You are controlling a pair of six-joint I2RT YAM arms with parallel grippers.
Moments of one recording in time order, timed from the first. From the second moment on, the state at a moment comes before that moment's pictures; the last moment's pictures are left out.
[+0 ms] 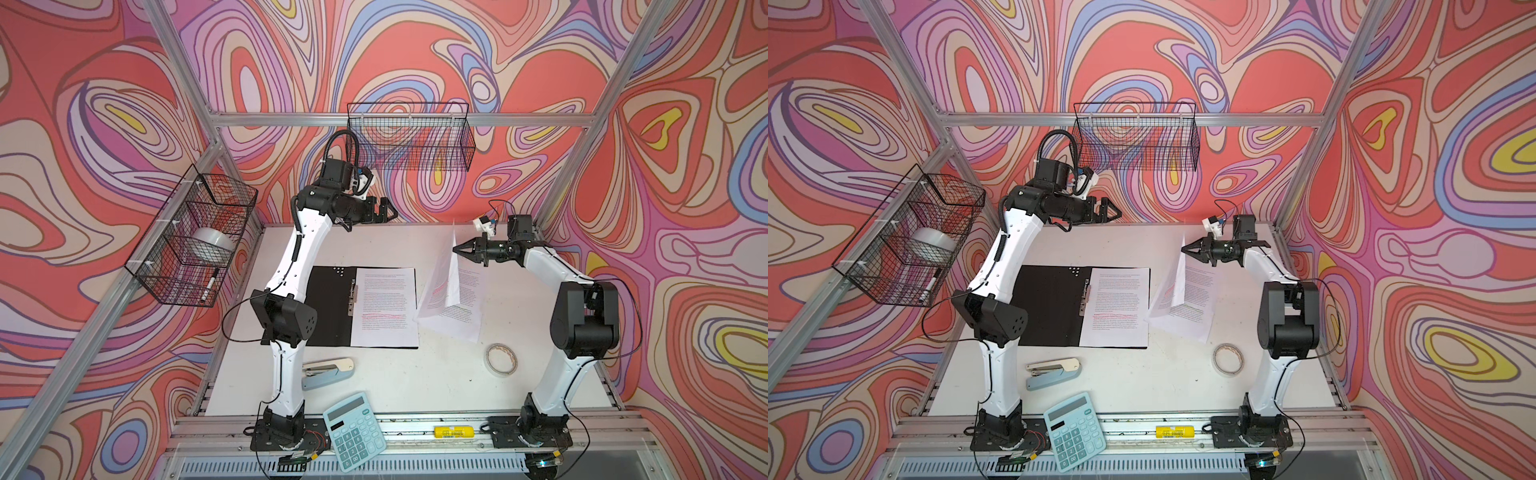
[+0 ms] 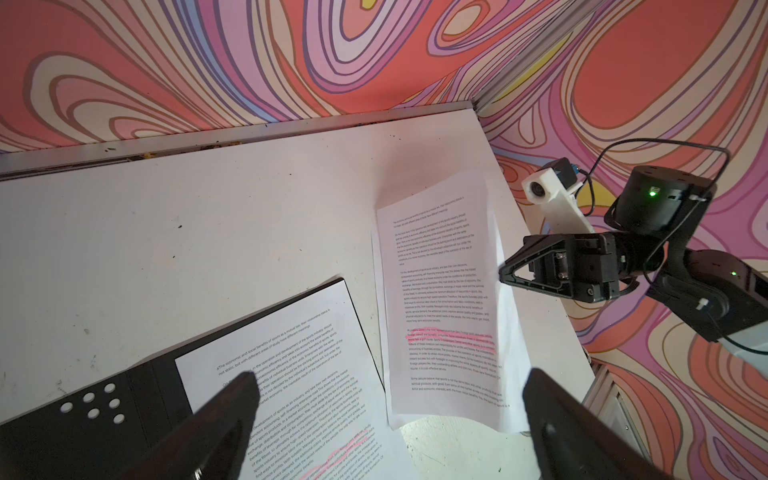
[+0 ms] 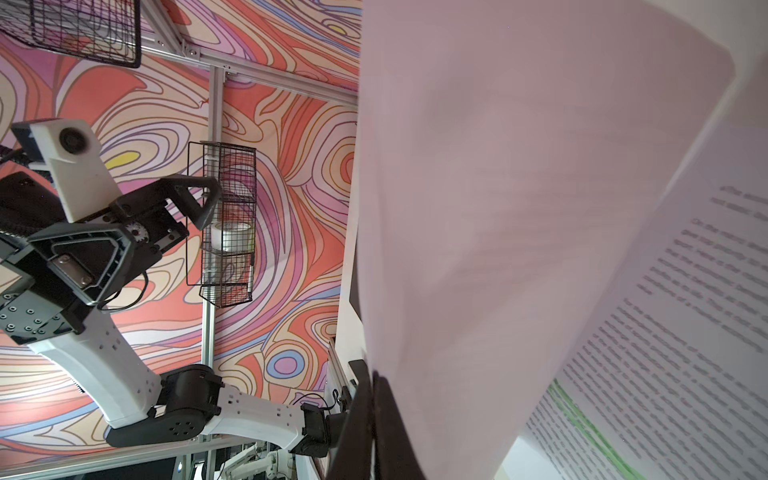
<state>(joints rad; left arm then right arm) -0.28 2.12 2.48 -1.12 0.50 -0.24 -0.02 1.90 1.47 -0.33 -1.17 0.57</state>
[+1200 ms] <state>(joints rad) -0.19 2.07 2.46 -1.12 0.48 -0.24 0.29 1.94 1.34 0.82 -1.19 1.47</state>
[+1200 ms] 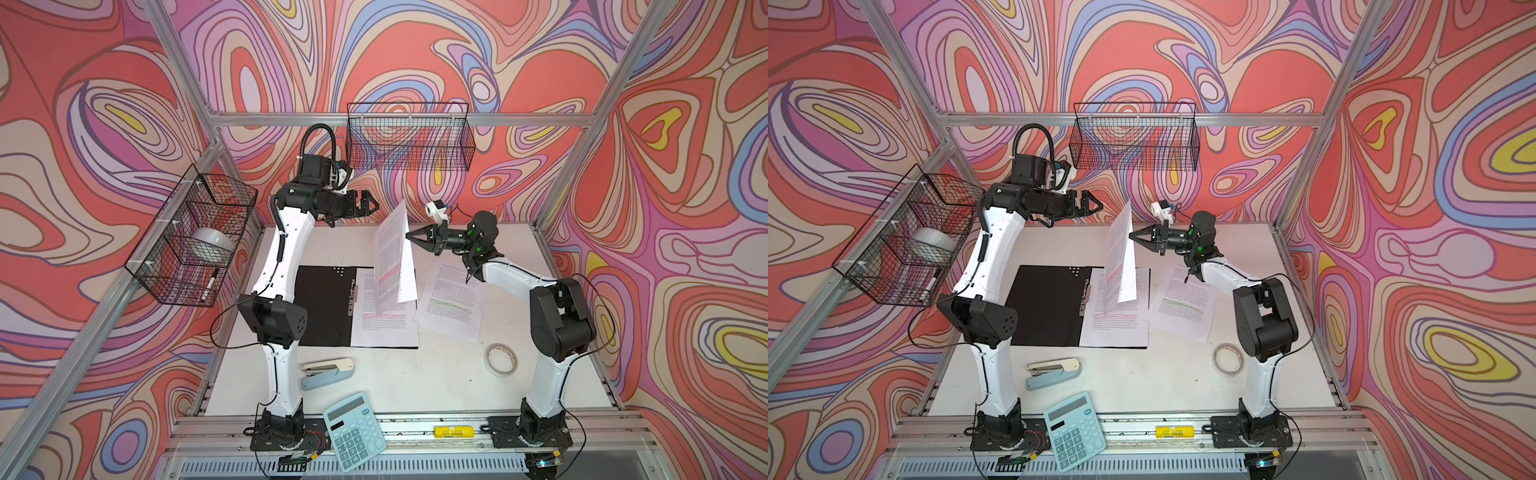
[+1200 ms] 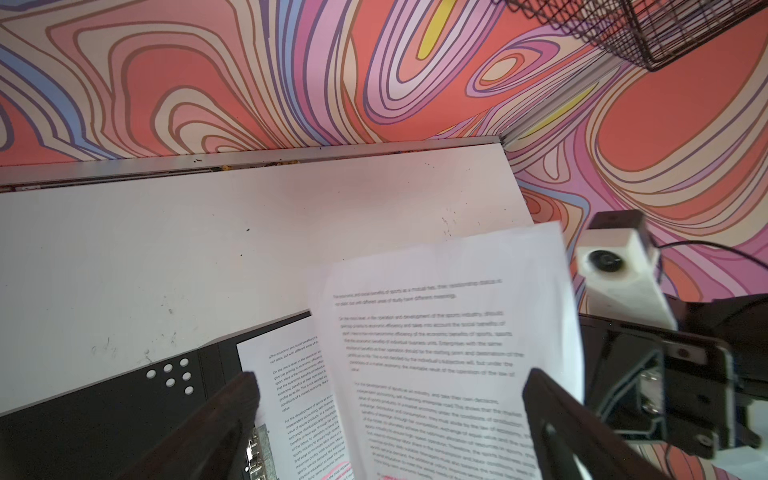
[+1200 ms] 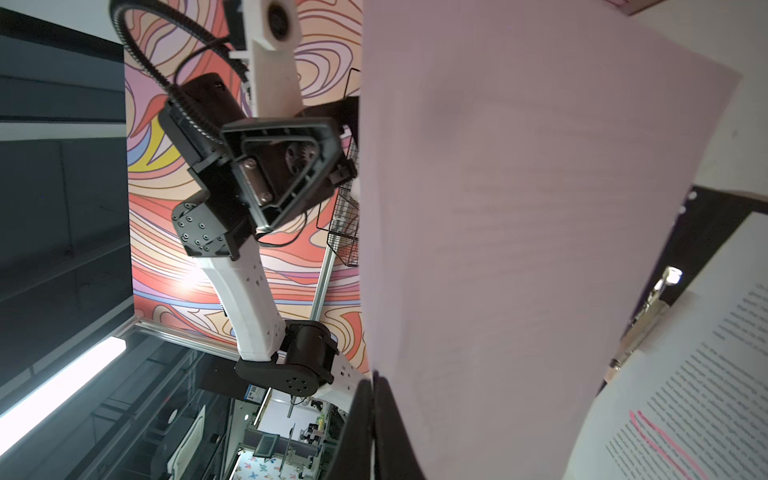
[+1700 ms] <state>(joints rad) -0.19 2.07 2.42 -1.12 0.48 -0.24 0.29 1.96 1.16 0.56 -1.11 1.24</state>
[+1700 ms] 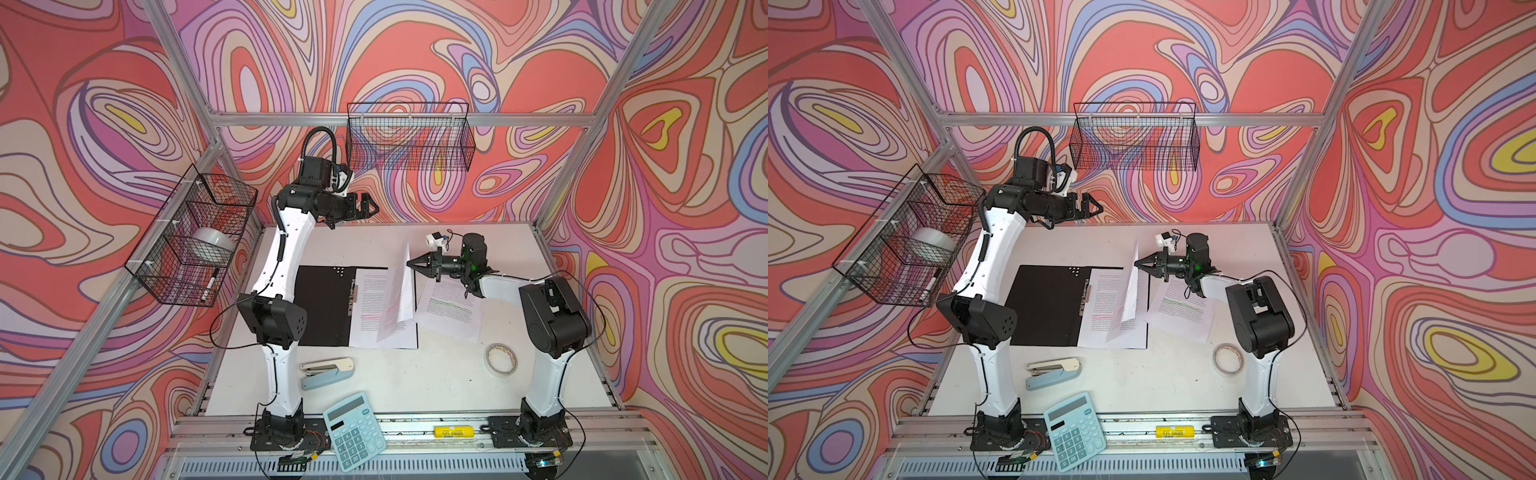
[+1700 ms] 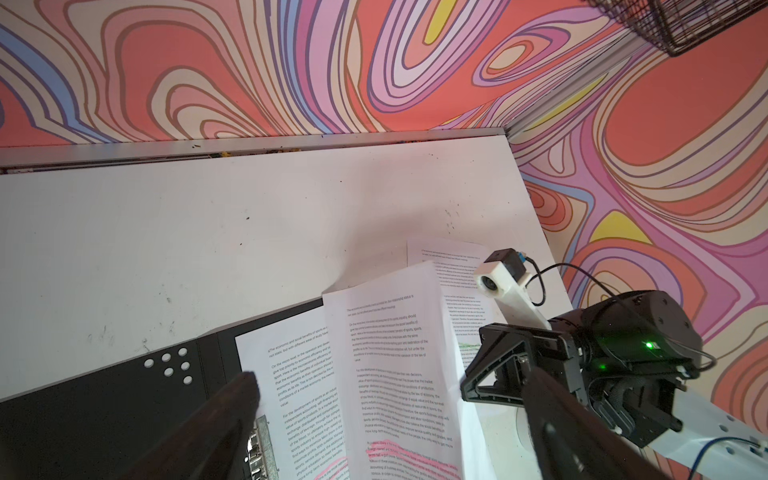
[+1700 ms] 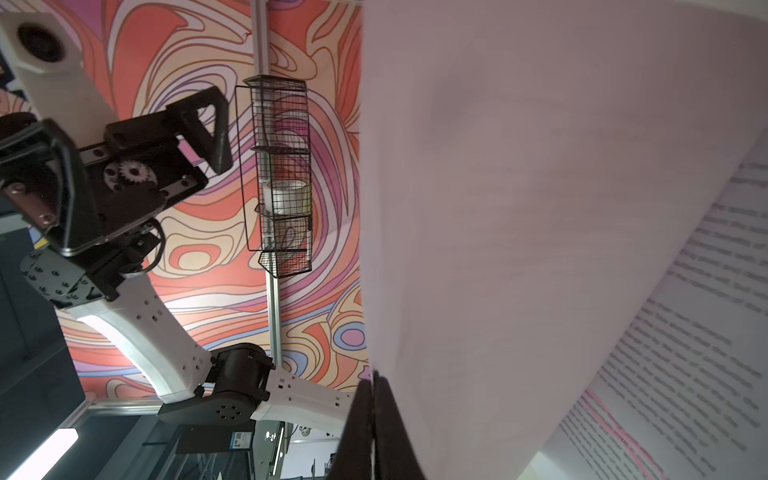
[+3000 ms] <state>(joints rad) -0.18 2.06 2.39 -1.11 0.51 -0.27 0.31 2.13 1.42 -0.34 -0.87 0.66</state>
